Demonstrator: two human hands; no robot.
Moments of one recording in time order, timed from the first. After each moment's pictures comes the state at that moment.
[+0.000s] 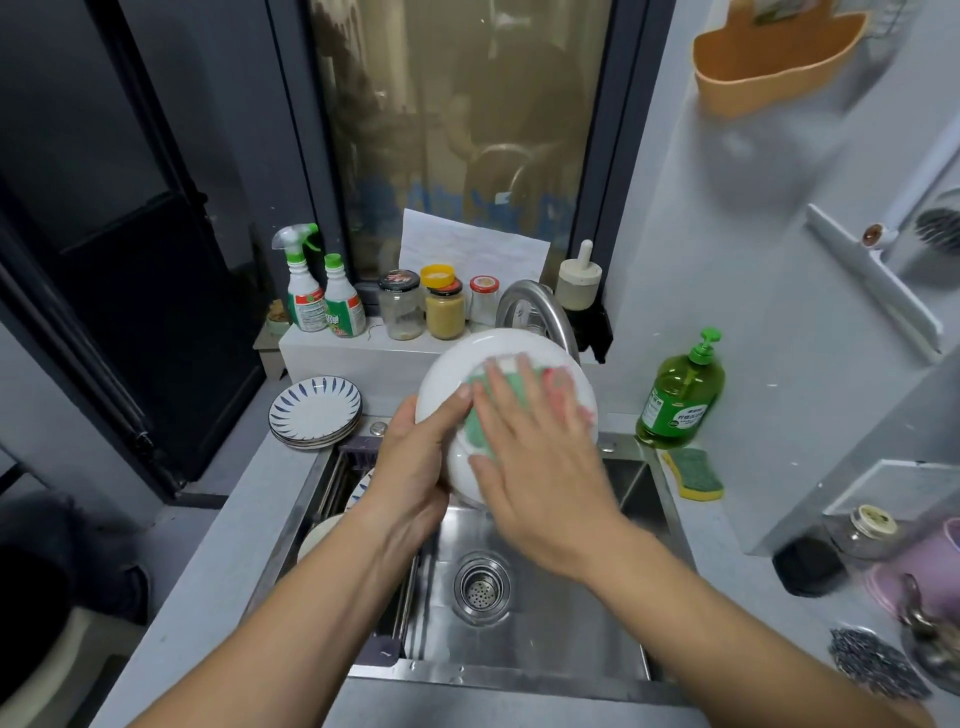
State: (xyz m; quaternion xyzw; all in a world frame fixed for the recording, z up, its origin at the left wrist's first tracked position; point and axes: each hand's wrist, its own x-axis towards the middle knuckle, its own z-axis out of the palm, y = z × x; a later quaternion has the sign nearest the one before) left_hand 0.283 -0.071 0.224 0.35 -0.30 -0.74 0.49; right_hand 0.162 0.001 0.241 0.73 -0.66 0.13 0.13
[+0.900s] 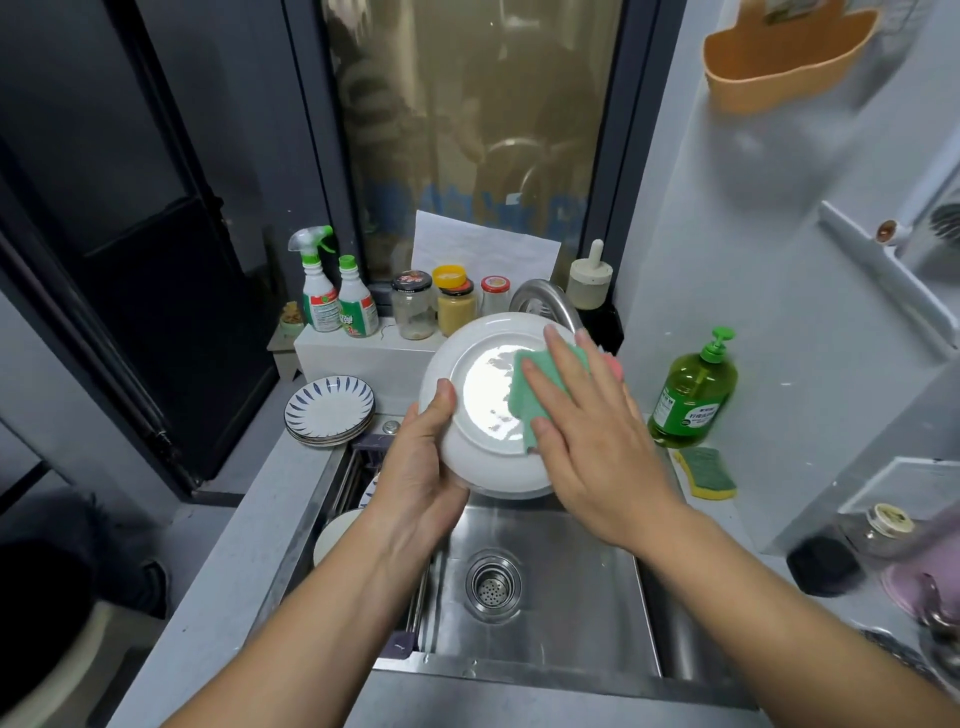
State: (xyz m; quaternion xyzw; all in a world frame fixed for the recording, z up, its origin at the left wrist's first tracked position) left_hand 0.289 -0.060 0.231 0.29 -0.22 -0.80 0.49; right_hand 0.129 0.009 0.253 0.73 -0.63 0.27 0.07
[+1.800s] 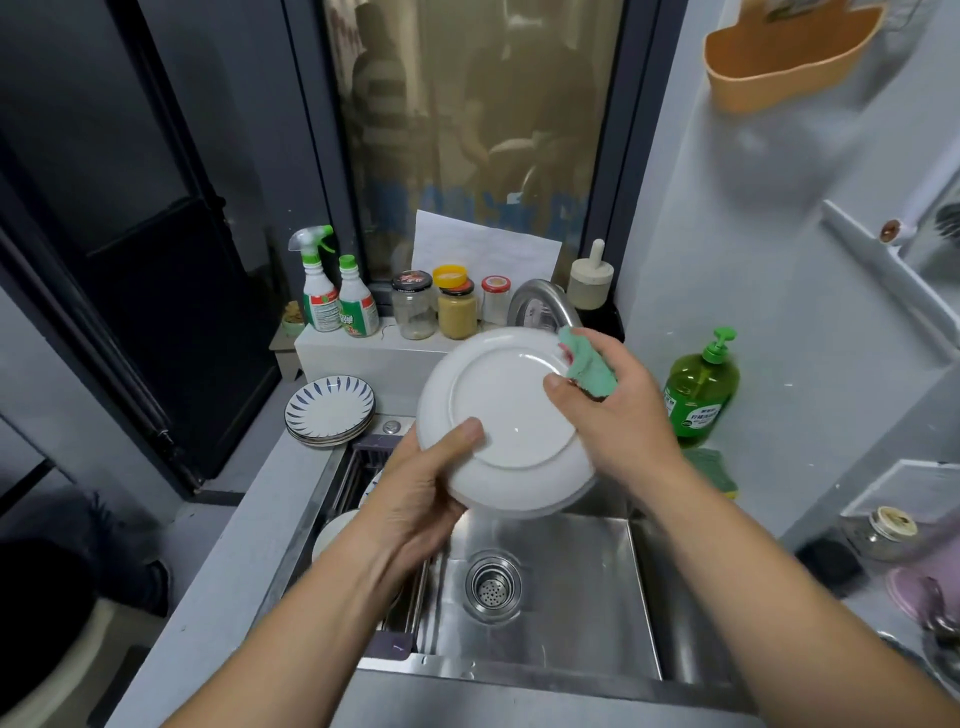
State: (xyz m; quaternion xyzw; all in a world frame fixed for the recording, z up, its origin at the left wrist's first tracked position) left_hand 0.305 -0.048 0.222 0.26 -0.32 -0.80 0.44; right_hand 0.118 -0.014 0.267 0.49 -0.62 0.56 -0.24
